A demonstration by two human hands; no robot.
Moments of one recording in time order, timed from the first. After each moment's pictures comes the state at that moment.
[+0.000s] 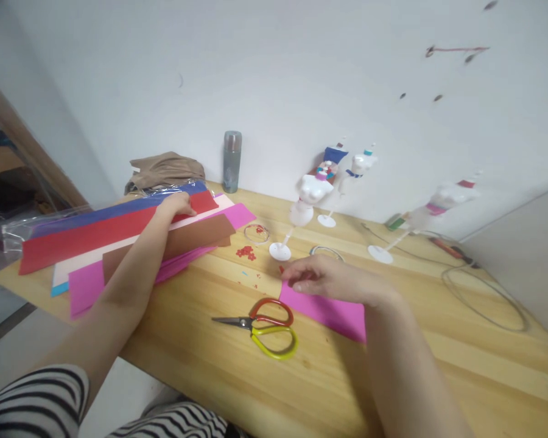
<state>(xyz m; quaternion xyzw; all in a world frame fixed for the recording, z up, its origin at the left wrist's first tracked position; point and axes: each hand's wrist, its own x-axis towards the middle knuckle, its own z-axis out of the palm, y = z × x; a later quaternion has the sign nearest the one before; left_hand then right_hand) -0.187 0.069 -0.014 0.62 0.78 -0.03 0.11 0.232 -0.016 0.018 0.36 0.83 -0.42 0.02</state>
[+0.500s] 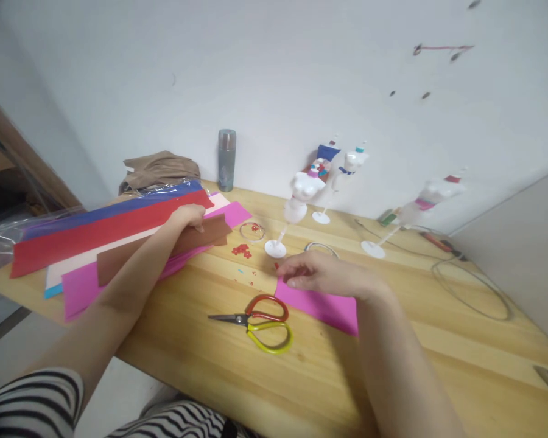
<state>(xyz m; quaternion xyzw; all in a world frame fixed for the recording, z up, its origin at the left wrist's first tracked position) -0.130 0.070 -0.026 0.67 0.71 -0.16 0.10 0.234 -0.013 0.013 0.33 0.85 -0.40 0.02</state>
